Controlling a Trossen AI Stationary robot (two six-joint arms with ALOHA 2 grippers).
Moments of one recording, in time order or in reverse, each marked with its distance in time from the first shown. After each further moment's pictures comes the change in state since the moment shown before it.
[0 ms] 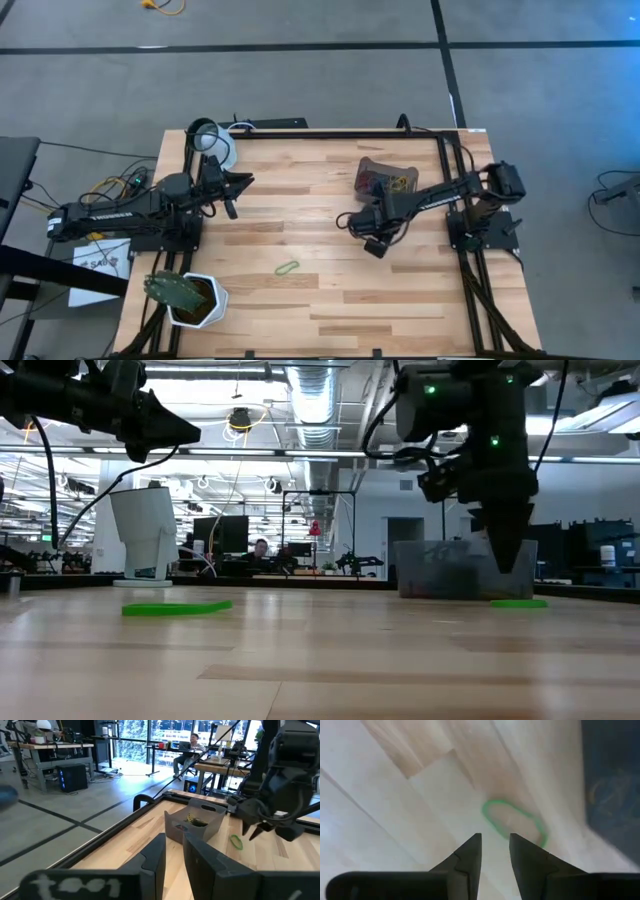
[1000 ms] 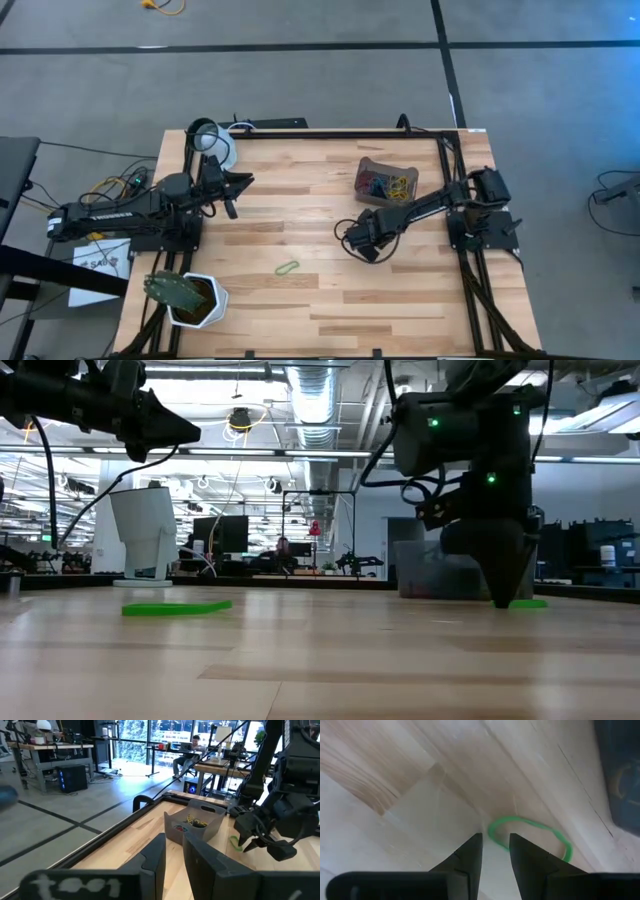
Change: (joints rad) left arm -0.001 0.000 0.000 0.003 0.000 -0.003; right arm 0.053 0.129 -0.026 0.097 0.104 0.245
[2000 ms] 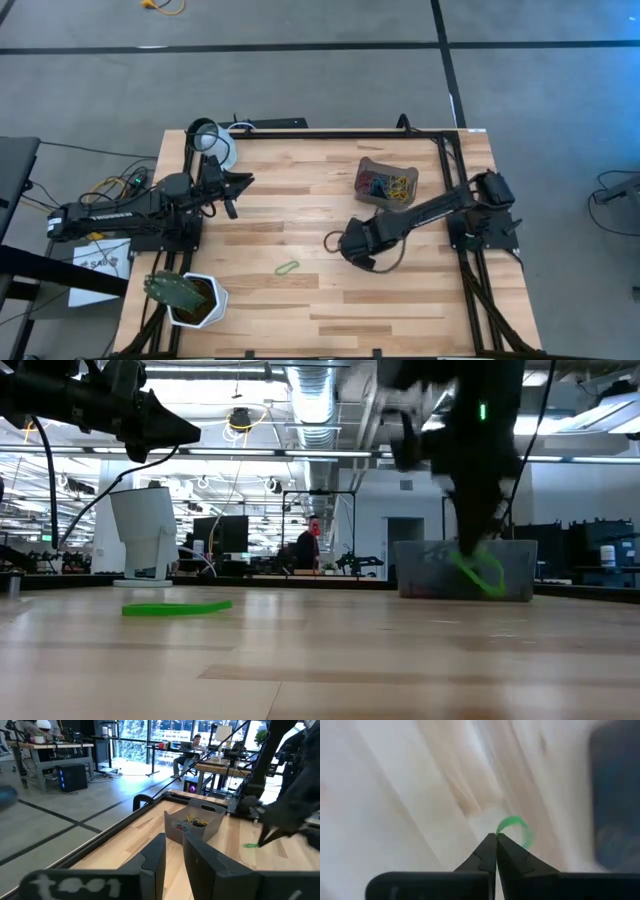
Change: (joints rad) left arm 0.001 0.000 0.000 -0.003 0.000 -0.001; right arm 0.091 -0.019 0.196 -0.089 0.066 -0.201
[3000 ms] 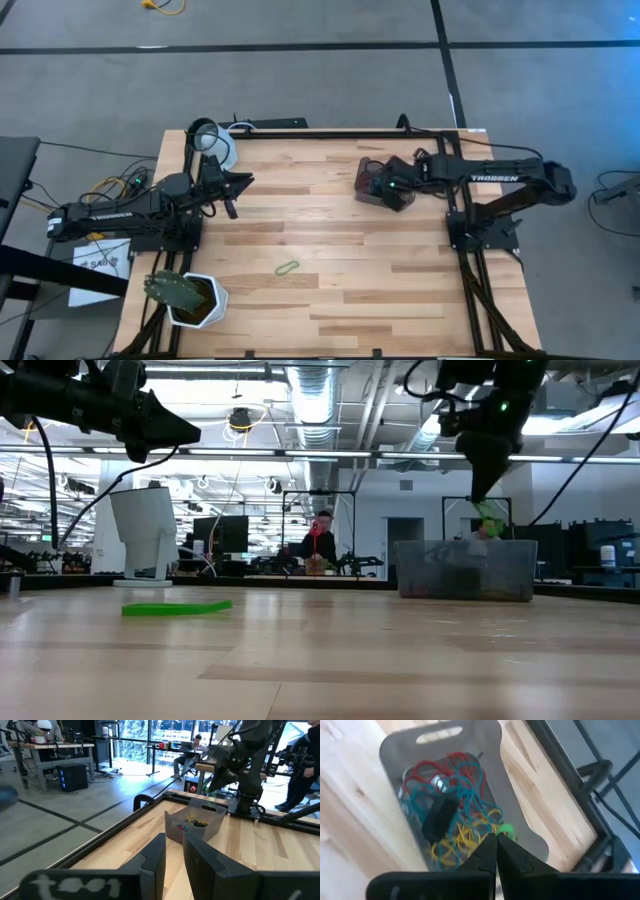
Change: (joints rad) left arm 0.000 0.000 0.000 0.000 -0.002 0.000; right arm -0.411 -0.546 -0.244 -0.017 0.214 -0.327
